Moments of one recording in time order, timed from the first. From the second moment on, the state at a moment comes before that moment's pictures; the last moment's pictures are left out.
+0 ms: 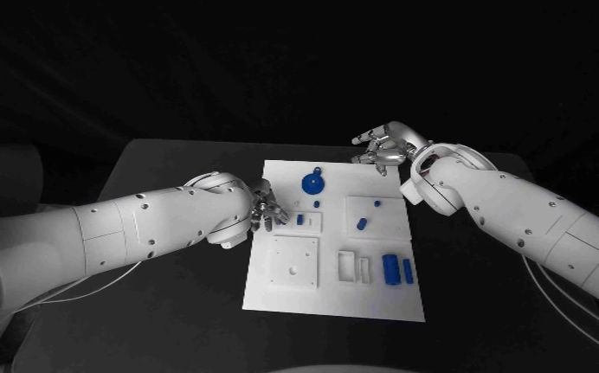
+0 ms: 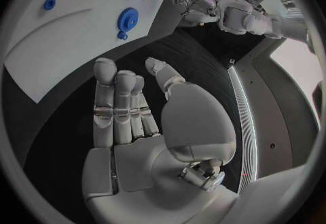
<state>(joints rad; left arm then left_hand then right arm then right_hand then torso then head) 1.26 -0.57 -0.24 1.31 -0.99 -0.14 -0.51 1.07 0.13 0.17 -0.19 0.56 1.14 0.05 0.17 0.67 1.47 -0.07 0.58 0.25 1.42 -0.12 1.29 0.79 0.04 1.27 -0.13 0.50 1.31 0.97 -0.64 0.36 1.17 -1.18 -0.22 -0.02 1.26 -0.11 0.23 -0.18 0.47 0.89 0.13 0.06 0.06 1.07 0.02 0.86 0.96 1.37 -0.05 0.85 0.93 0.10 1.46 -0.07 0.38 1.31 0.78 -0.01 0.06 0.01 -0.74</state>
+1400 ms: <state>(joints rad) 1.24 -0.53 -0.23 1.26 -1.08 -0.17 -0.51 1.07 0.13 0.16 -0.20 0.56 1.14 0.05 0.17 0.79 1.47 -0.07 0.59 0.25 1.42 -0.12 1.29 0.80 0.04 1.27 -0.13 0.51 1.31 0.97 -0.64 0.36 1.17 -1.18 -0.21 -0.02 1.26 -0.10 0.24 -0.18 0.47 0.89 0.13 0.06 0.06 1.07 0.02 0.86 0.96 1.37 -0.05 0.84 0.93 0.10 1.46 -0.07 0.38 1.31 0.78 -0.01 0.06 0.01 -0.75</state>
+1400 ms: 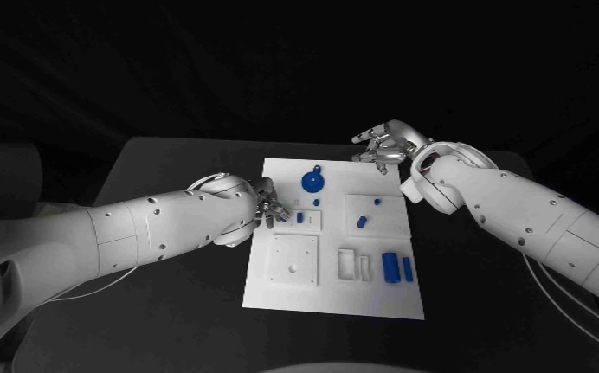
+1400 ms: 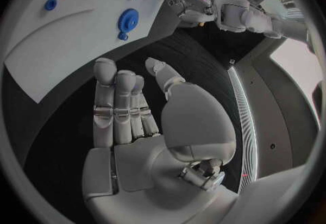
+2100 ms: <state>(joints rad) 1.23 -0.53 -0.24 1.26 -1.11 -0.16 -0.51 1.07 0.13 0.16 -0.20 0.56 1.14 0.05 0.17 0.90 1.47 -0.07 0.59 0.25 1.42 -0.12 1.29 0.80 0.04 1.27 -0.13 0.51 1.31 0.97 -0.65 0.36 1.17 -1.18 -0.21 -0.02 1.26 -0.10 0.24 -0.19 0.48 0.89 0.13 0.06 0.06 1.07 0.02 0.86 0.96 1.37 -0.05 0.84 0.93 0.10 1.46 -0.07 0.38 1.31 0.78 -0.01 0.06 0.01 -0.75</state>
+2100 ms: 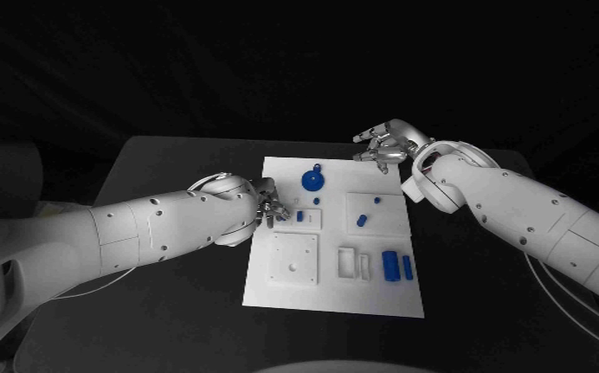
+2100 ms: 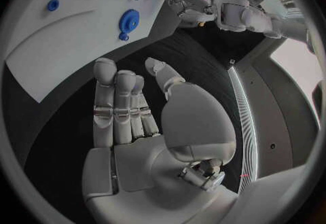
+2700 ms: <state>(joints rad) 1.23 -0.53 -0.23 1.26 -1.12 -0.14 -0.51 1.07 0.13 0.16 -0.20 0.58 1.14 0.05 0.18 0.90 1.47 -0.07 0.59 0.25 1.42 -0.12 1.29 0.80 0.04 1.27 -0.13 0.51 1.31 0.96 -0.65 0.36 1.17 -1.18 -0.21 -0.02 1.26 -0.10 0.24 -0.19 0.48 0.89 0.13 0.06 0.06 1.07 0.02 0.86 0.96 1.37 -0.05 0.84 0.93 0.10 1.46 -0.07 0.38 1.31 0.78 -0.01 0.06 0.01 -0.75</state>
